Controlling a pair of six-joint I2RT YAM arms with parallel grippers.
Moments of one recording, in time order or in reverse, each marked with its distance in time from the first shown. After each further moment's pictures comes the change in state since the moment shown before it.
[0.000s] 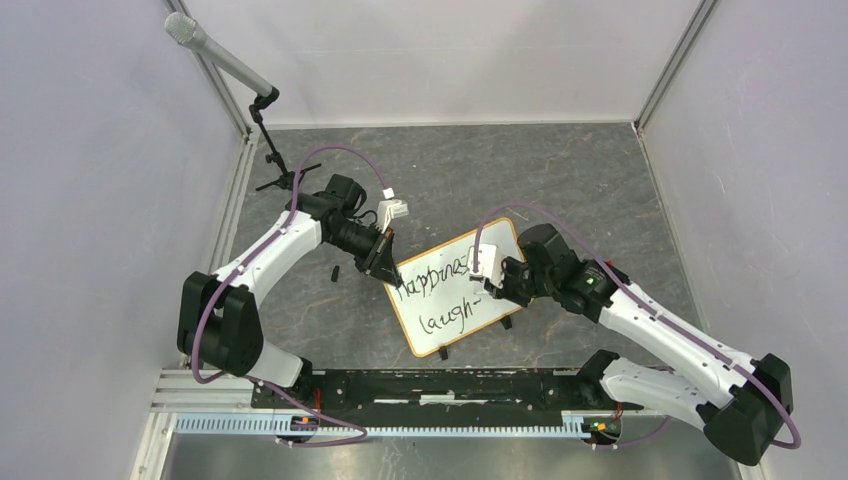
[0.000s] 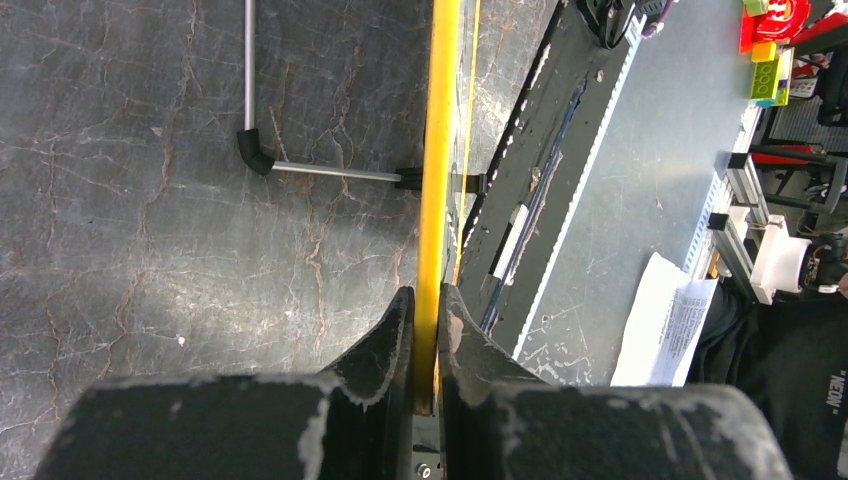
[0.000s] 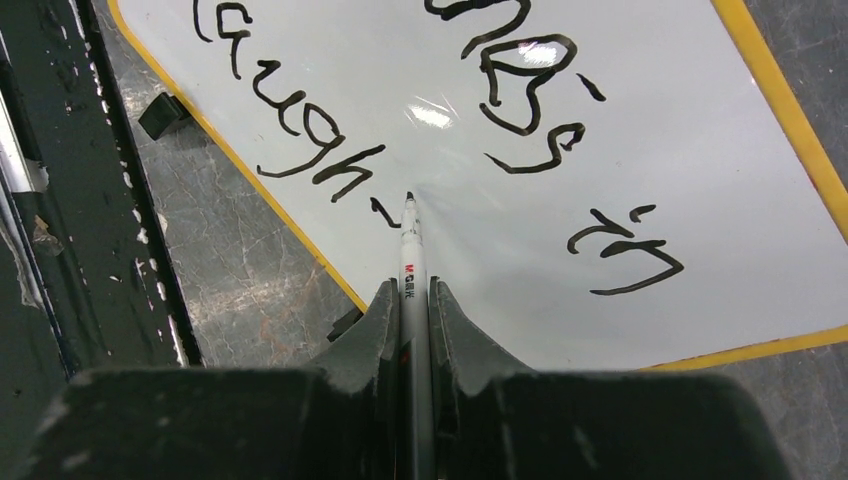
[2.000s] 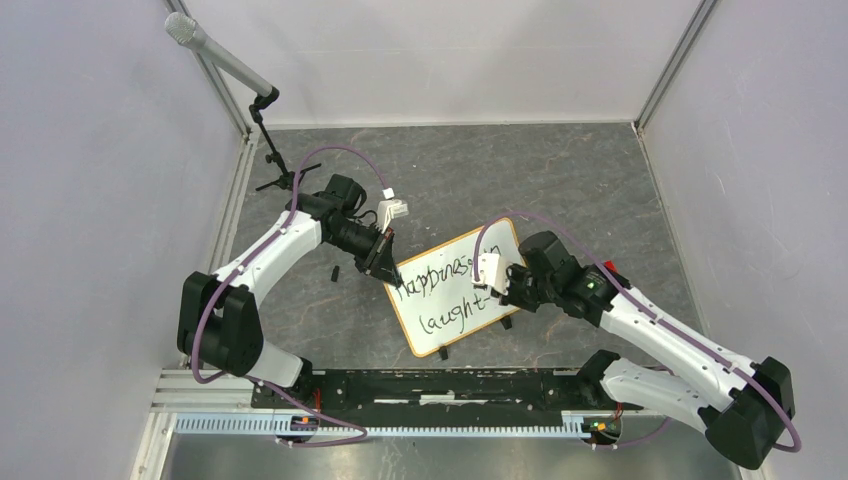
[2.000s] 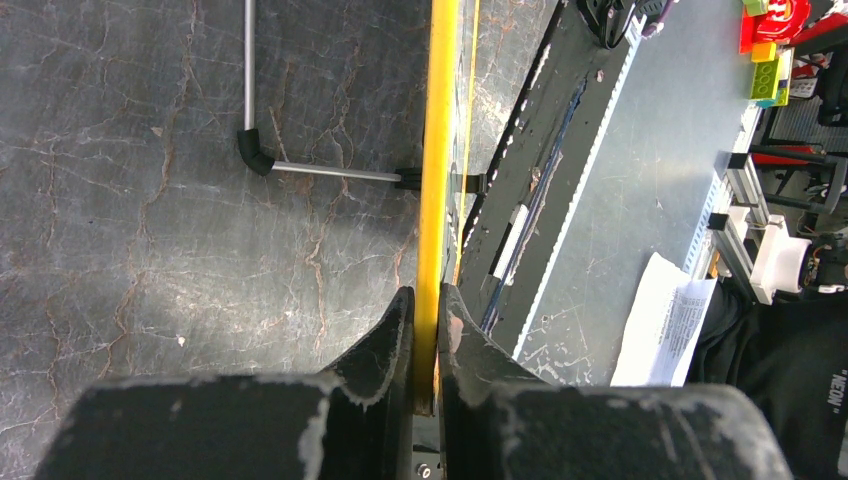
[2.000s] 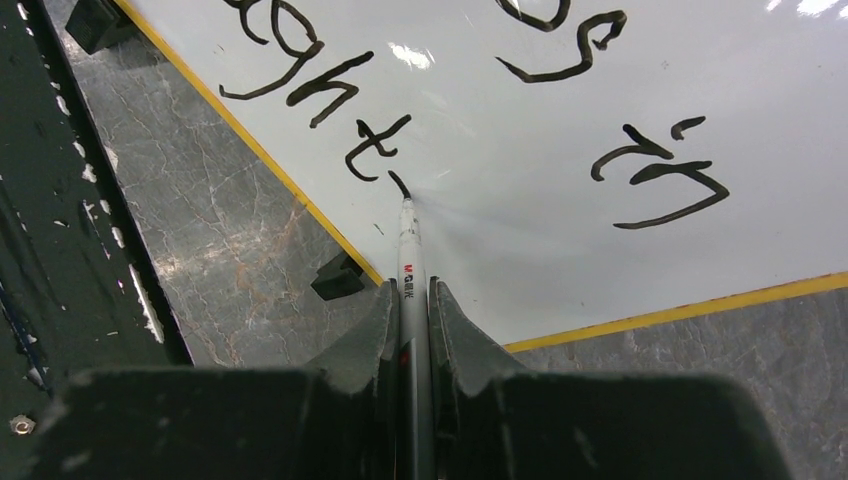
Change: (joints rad) left arm 0.000 0.000 0.000 0.000 0.000 0.000; right arm -0.005 -0.018 -0.048 -0.046 0.093 -0.045
